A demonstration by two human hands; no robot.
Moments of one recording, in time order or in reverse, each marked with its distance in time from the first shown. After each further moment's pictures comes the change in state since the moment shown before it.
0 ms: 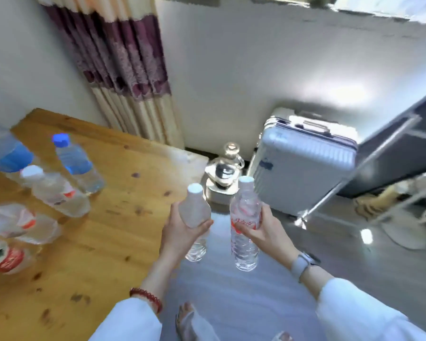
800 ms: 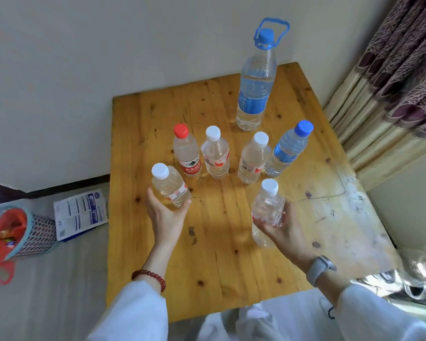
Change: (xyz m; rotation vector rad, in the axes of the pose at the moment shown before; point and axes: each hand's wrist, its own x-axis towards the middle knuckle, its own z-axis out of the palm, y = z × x) left_hand -0.040 -0.153 -0.196 -0.198 1.203 -0.655; right_hand 0.147 -0.152 0.257 -0.020 -0.810 -0.557
